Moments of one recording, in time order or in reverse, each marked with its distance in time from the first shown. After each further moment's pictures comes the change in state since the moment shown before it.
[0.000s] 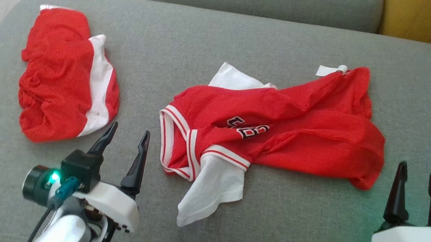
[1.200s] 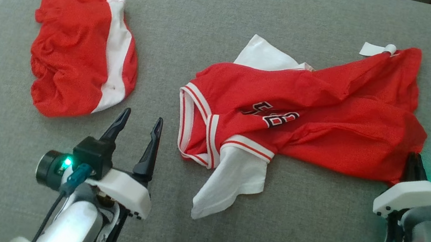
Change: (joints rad) left arm -0.049 -0.089 0.066 0.046 0.088 -0.079 0.000; right arm -0.396 -0.004 -0.273 0.596 -0.246 0.000 0.044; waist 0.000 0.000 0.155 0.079
